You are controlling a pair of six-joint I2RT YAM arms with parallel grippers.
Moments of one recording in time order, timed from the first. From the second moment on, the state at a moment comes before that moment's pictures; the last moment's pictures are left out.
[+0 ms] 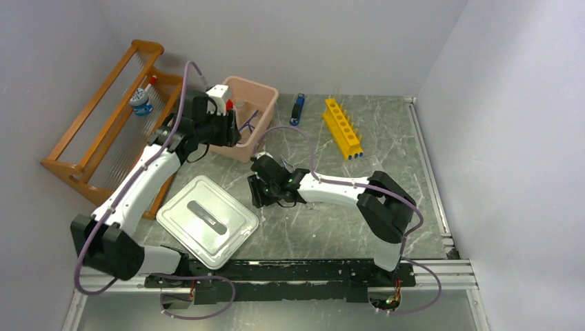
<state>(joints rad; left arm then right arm) -0.34 1.38 1.32 -0.56 0.14 -0.15 1.00 1.81 1.18 -0.25 0.01 0.51</state>
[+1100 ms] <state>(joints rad) -0.34 1.00 0.84 -0.49 0.05 -0.40 1.06 1.95 1.29 -0.41 0.18 0.69</state>
